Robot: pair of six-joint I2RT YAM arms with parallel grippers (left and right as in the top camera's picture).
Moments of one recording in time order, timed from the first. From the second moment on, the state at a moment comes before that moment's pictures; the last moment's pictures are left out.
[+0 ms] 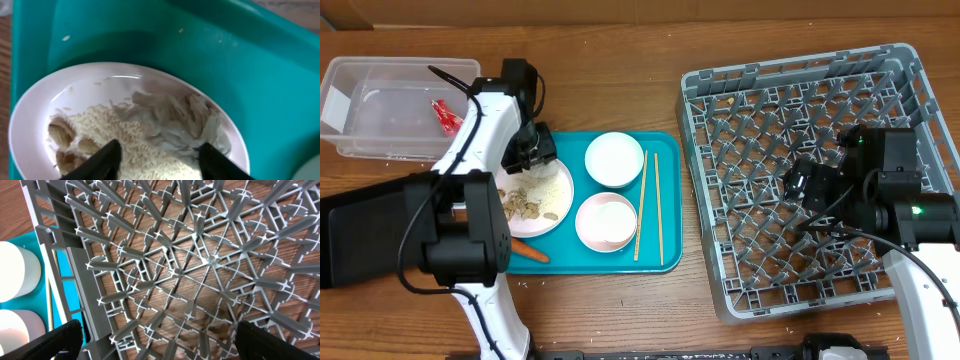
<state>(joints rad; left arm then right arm) -0.02 2.08 1.60 -1.09 -0.09 -0.44 -0.02 1.14 1.10 -1.04 -0.11 0.28</state>
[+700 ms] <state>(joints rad) -0.02 2.10 1.72 -1.24 -0.09 -0.43 -0.02 1.14 1.10 -1.04 -0.11 0.28</state>
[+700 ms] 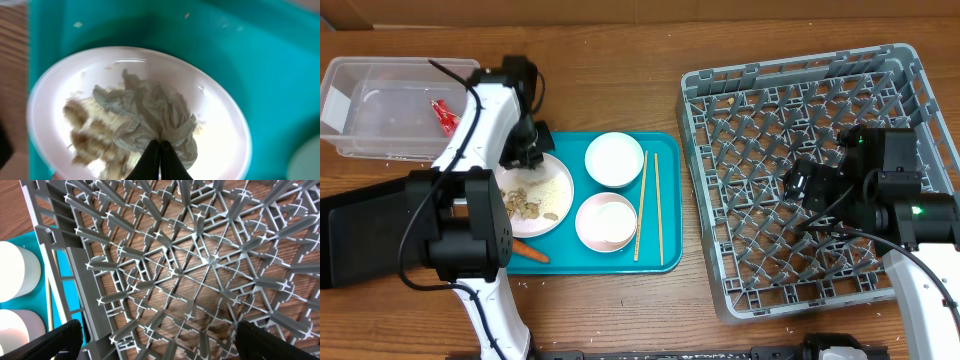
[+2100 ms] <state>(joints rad) 0.33 2.11 2.18 -1.20 -0.15 -0.41 -0.02 1.14 1.10 -1.04 -0.11 0.28</state>
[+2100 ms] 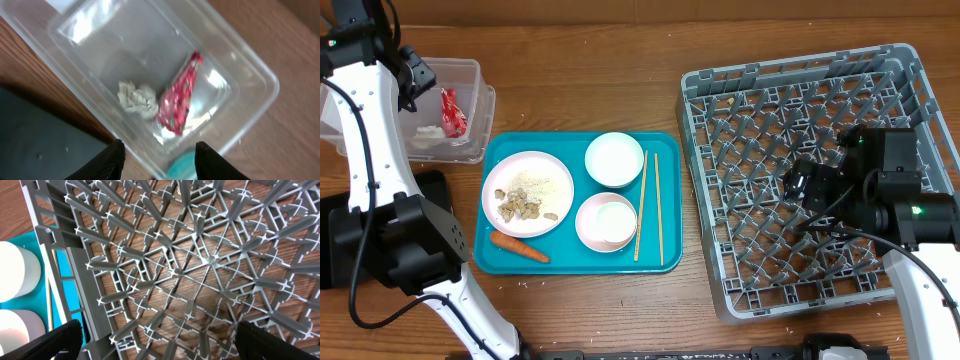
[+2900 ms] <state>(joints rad) -0.12 2.11 2.18 -1.69 0.09 -0.28 -0.02 1.14 1.10 -1.09 -0.11 0.28</state>
